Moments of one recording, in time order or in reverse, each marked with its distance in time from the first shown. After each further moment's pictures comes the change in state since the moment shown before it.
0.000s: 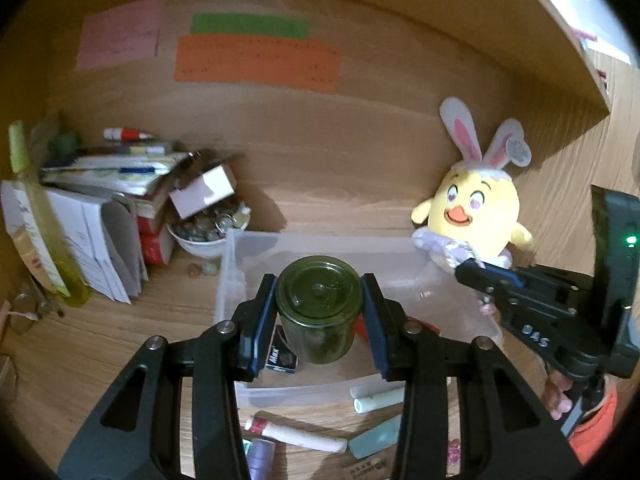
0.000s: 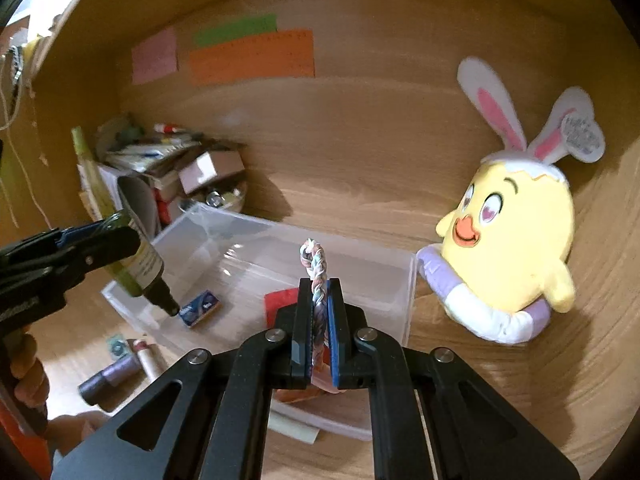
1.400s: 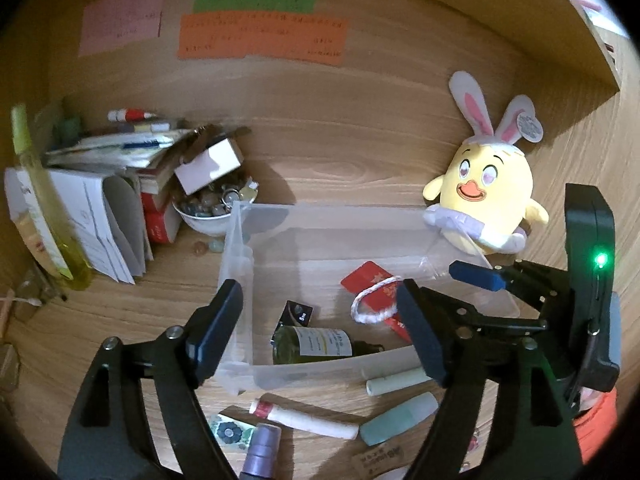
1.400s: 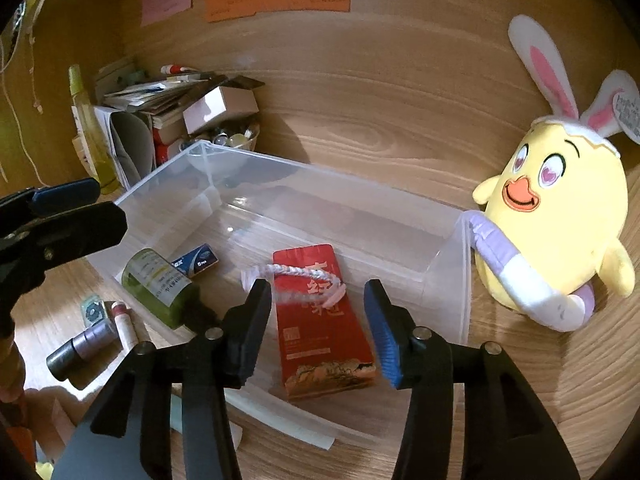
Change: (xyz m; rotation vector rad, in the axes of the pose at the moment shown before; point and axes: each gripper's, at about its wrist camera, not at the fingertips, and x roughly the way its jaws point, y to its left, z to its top) left arm 0.003 -0.001 -0.014 0.013 0.041 0.056; right arm 0.044 0.016 -0.020 -0.079 0.106 0.024
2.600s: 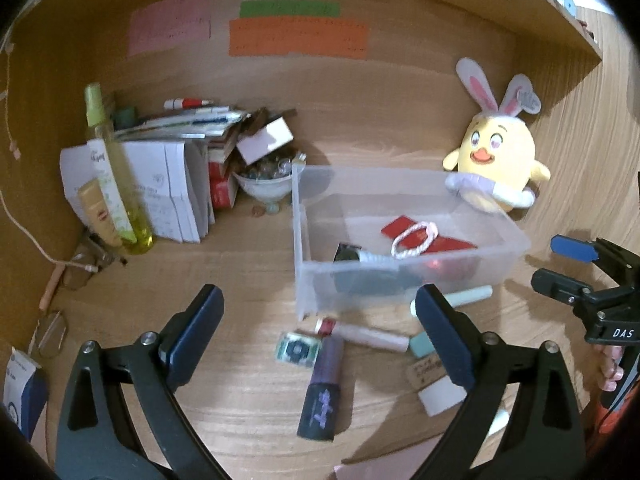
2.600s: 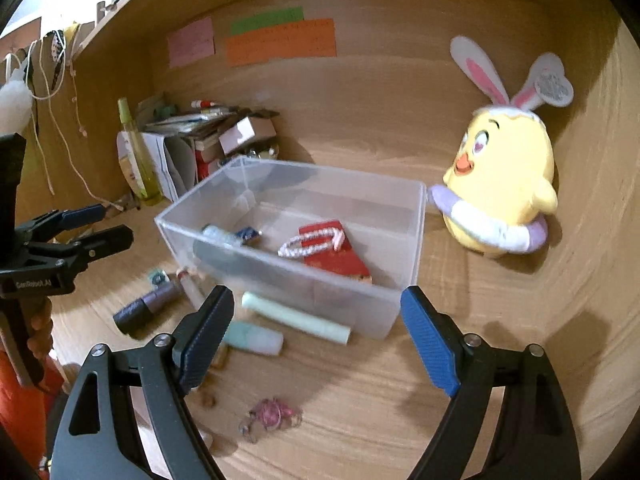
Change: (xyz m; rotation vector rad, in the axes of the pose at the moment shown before) left arm -0.056 0.026 -0.050 0.041 0.021 0.088; right arm -0.094 -0.001 -0.058 0.083 -0.092 0.045
